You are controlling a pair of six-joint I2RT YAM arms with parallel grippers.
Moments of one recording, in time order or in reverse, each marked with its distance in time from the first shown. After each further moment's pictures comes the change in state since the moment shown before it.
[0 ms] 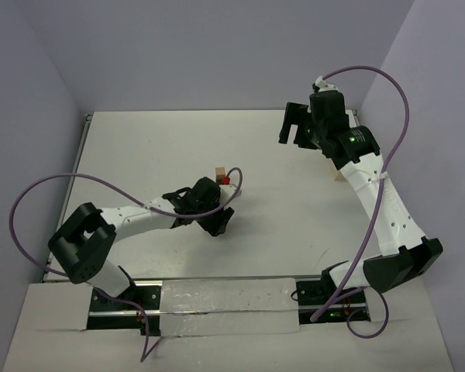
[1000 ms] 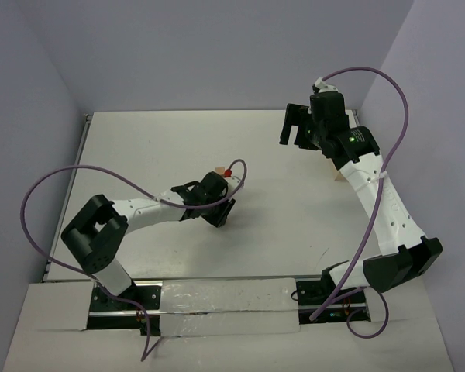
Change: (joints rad) left arm 0.000 0.108 0.110 -0.033 -0.094 -0.082; right arm -0.008 0.001 -0.012 -0.001 -0.002 -0.011
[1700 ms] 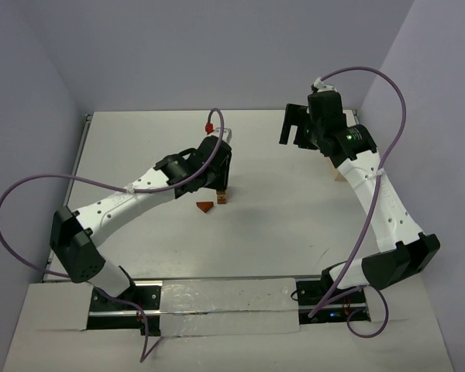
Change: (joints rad) left arm -0.024 -0.119 0.448 -0.403 -0.332 -0.374; right arm 0.000 0.016 0.001 0.000 0.019 0.000
